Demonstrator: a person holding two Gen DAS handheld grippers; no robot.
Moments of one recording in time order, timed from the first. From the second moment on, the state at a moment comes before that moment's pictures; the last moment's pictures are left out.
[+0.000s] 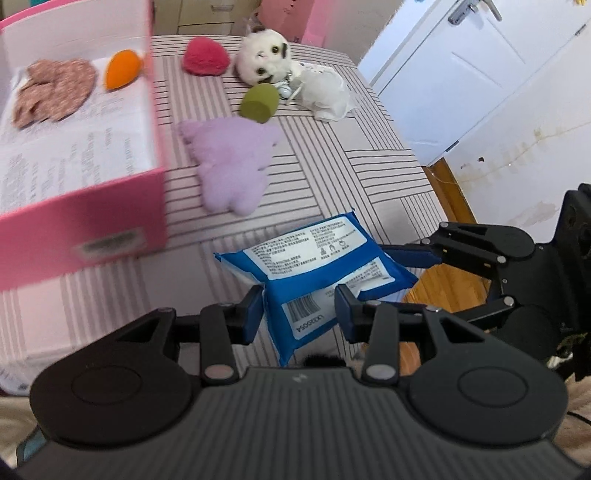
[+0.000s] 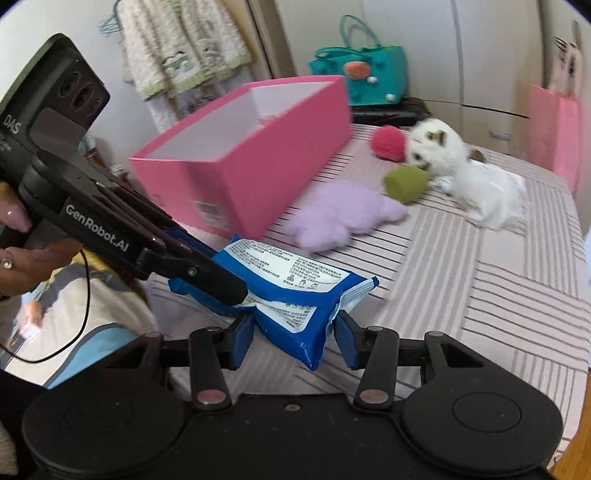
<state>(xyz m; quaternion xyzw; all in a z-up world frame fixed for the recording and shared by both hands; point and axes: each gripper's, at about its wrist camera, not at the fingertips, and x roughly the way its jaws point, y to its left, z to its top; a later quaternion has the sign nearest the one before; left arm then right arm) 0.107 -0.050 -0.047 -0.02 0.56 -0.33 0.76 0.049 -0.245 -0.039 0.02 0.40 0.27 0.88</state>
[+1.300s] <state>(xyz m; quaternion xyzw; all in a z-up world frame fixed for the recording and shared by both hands) 0.190 0.103 0.010 -0.11 0.36 -0.22 0.90 0.176 -0.120 0.030 -0.04 0.24 0.32 0.92</state>
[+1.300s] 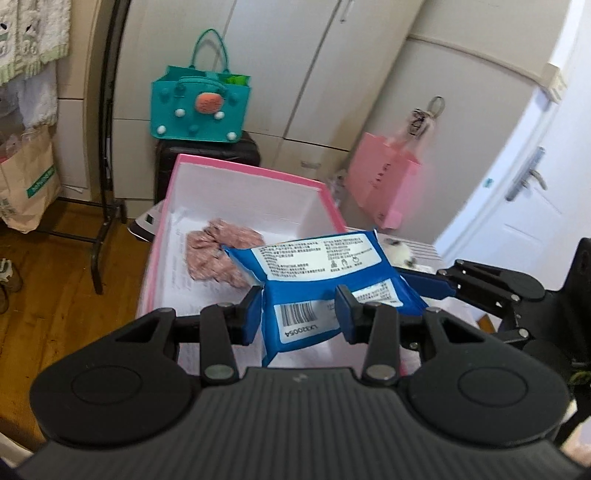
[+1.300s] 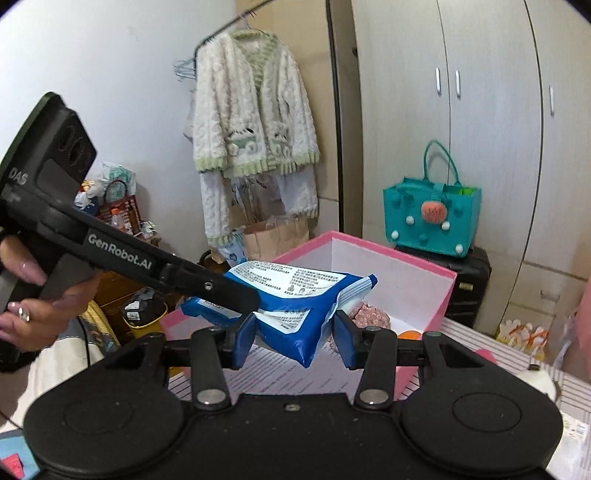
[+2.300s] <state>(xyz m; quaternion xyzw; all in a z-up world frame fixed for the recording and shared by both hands) 0.215 0.061 -0.001 0.06 0.32 -0.13 0.94 0.223 -0.120 0.009 -0.06 0.31 0.26 0.91</state>
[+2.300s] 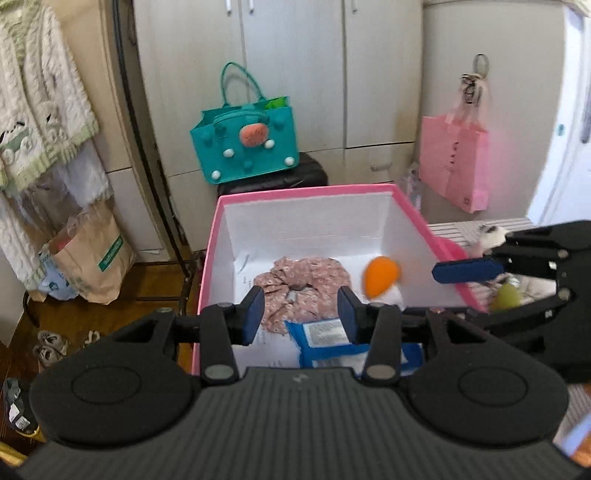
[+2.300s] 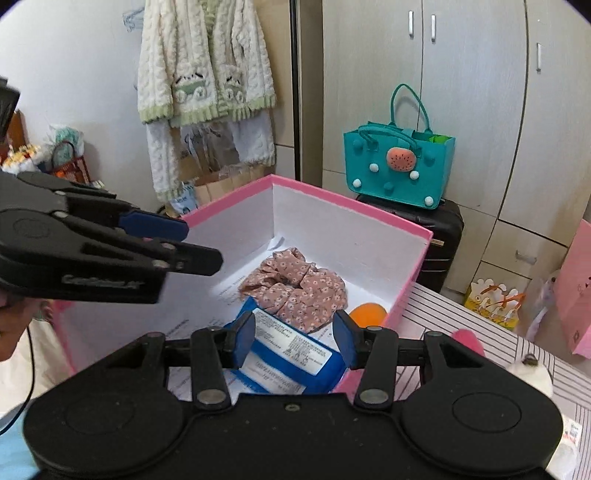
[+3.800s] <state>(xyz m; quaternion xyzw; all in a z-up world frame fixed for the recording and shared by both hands) 0.018 -0.013 0.037 0.15 0.35 -0.34 0.86 -0.027 -0.263 0.055 -0.05 0.26 0.19 0.95</state>
